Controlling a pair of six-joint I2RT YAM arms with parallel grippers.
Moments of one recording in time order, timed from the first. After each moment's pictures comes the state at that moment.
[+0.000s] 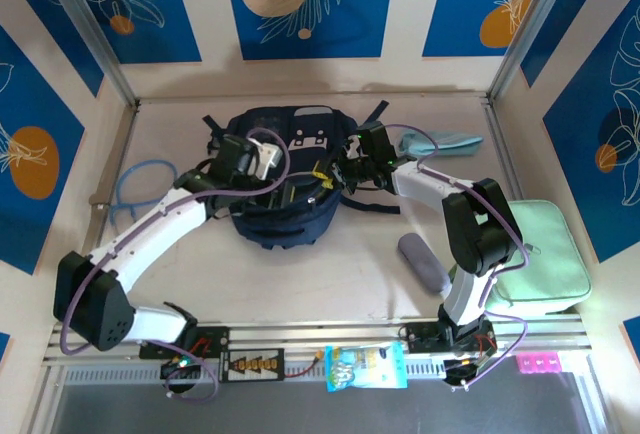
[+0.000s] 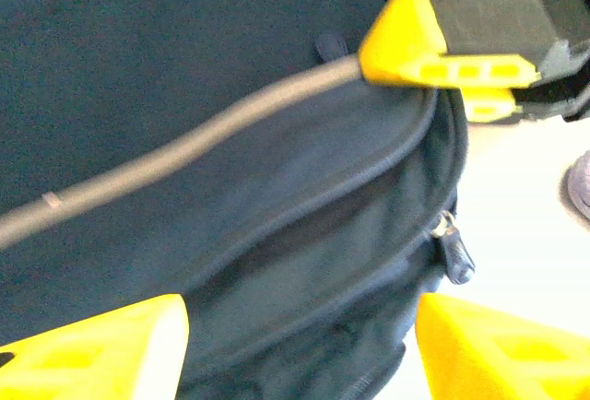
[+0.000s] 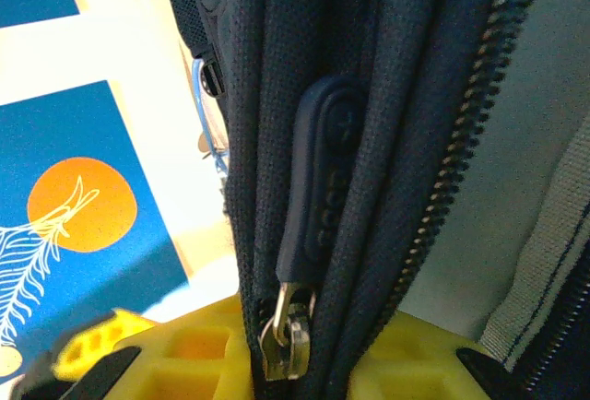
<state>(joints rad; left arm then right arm) -0.56 1.35 1.09 -0.60 0.17 -0.25 0.46 1.78 1.15 -0.07 -0.71 1.21</state>
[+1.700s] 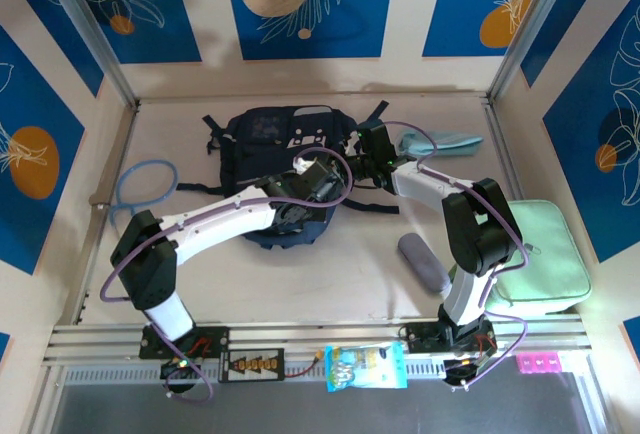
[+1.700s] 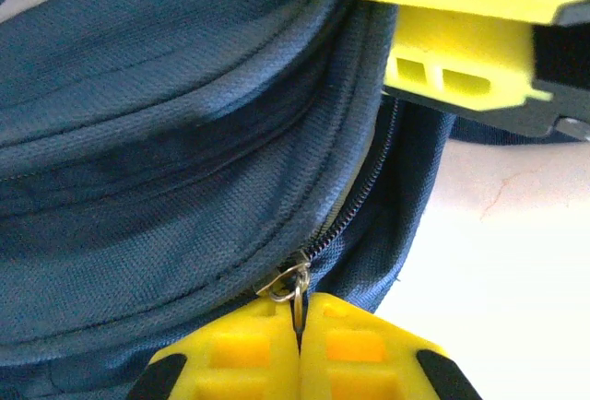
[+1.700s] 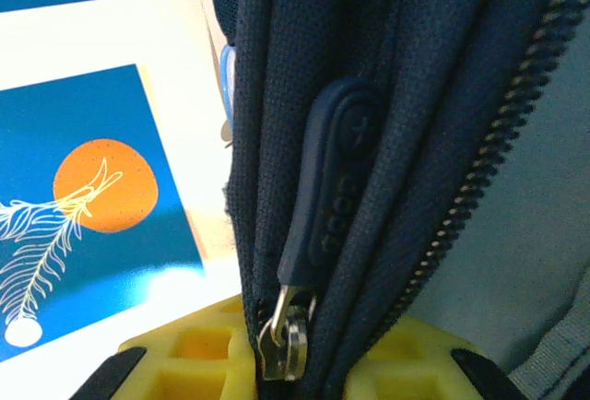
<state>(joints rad) -0.93 1.67 1.32 -0.73 -0.33 -0.70 0.46 1.78 1.15 0.00 -0.75 1.21</state>
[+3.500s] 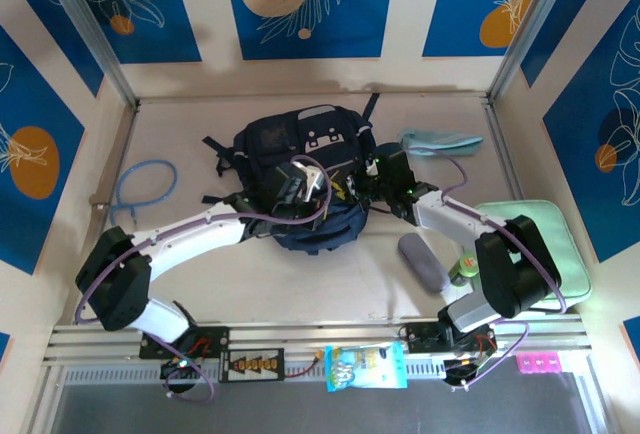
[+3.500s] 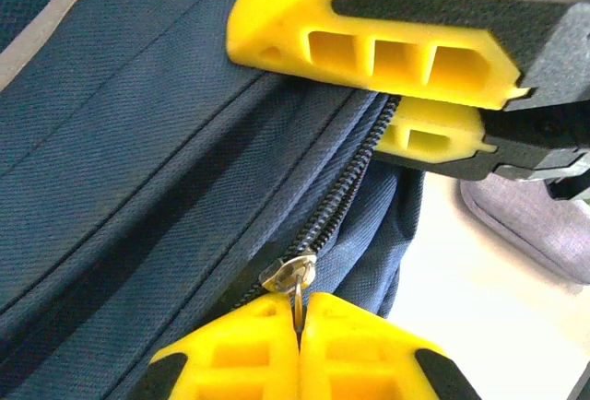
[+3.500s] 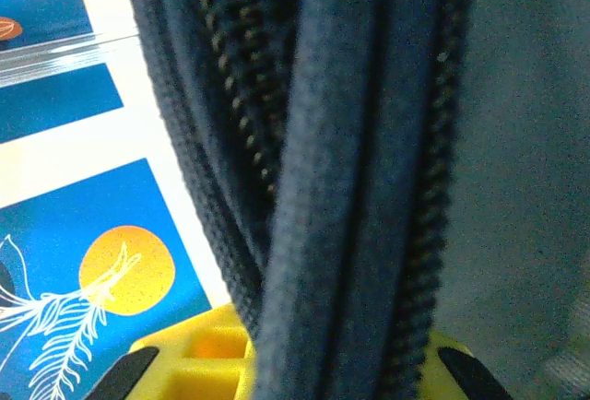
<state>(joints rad) -0.82 1.48 0.99 -0.26 0.12 -0.44 0.47 1.49 0.84 0.05 -0.49 1.43</state>
